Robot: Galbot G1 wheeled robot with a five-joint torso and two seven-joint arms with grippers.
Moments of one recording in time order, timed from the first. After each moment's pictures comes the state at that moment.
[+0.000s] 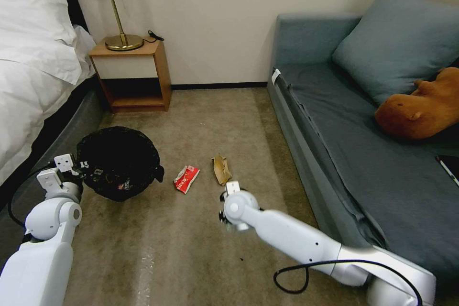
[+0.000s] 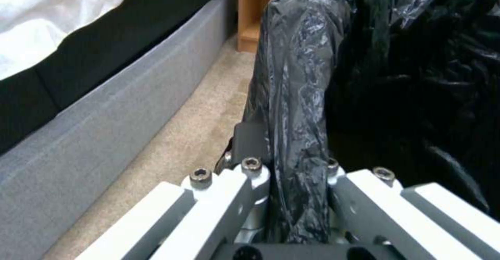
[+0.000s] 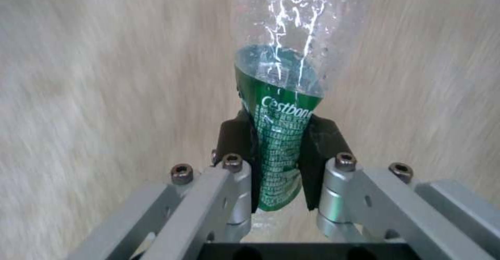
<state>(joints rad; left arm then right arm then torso) 1.11 -1.09 -0.77 -1.65 -0.54 0.37 -0.18 -0.40 1.28 -0.61 1.39 1.48 -0.66 0.93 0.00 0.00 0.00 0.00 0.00</state>
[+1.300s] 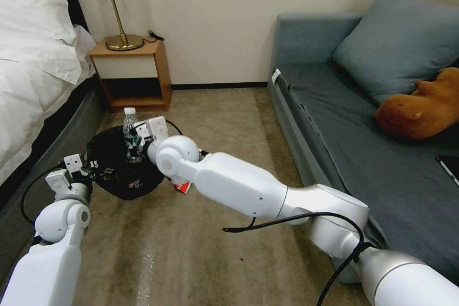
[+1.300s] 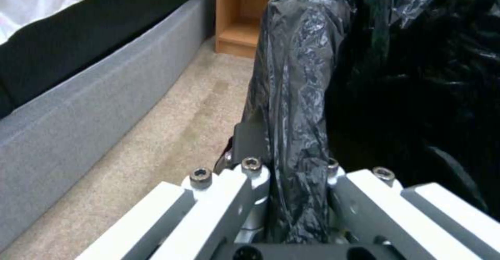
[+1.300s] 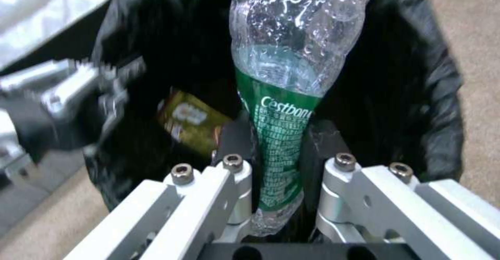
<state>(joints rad) 1.11 -1.14 -0.74 -1.68 -0.55 0.36 -0.17 -0.12 1.61 -0.74 1.27 1.25 -0.46 0.49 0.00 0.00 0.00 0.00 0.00</state>
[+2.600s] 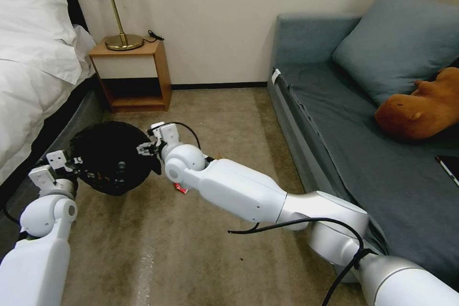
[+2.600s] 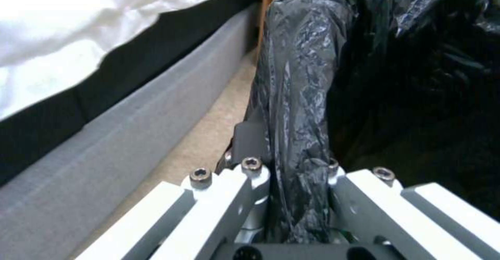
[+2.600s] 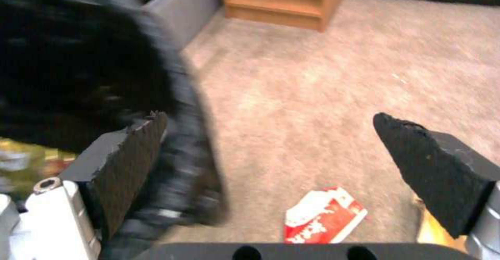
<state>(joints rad) 1.06 -1.08 -0.81 -1.60 -0.56 0.35 -0.19 -0.15 1.60 -0.65 1.14 1.11 -0.36 0.56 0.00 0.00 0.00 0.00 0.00</state>
